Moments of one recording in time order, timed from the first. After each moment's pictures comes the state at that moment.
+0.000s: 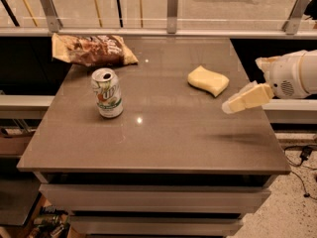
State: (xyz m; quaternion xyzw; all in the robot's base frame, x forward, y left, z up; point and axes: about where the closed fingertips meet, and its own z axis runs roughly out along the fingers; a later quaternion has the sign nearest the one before) arm 0.556 -0.213 0.897 -0.41 0.80 0.11 0.43
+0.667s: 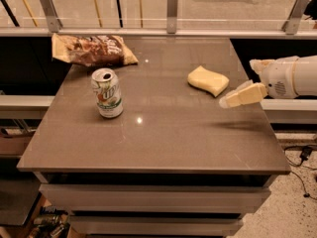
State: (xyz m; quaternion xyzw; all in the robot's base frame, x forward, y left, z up) arm 0.593 -0.216 0.875 -0.39 0.78 0.16 0.46
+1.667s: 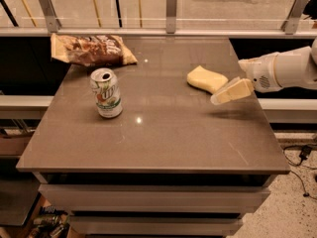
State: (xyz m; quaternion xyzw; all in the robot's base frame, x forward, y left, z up) arm 0.626 -0.205 0.854 -0.41 0.79 0.15 0.43
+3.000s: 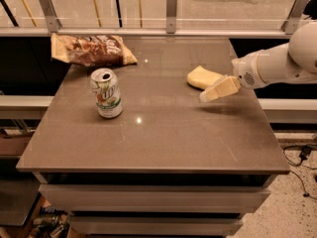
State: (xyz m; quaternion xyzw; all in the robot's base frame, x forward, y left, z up) arm 0.643 -0.186 0.846 -0.39 0.82 0.12 0.41
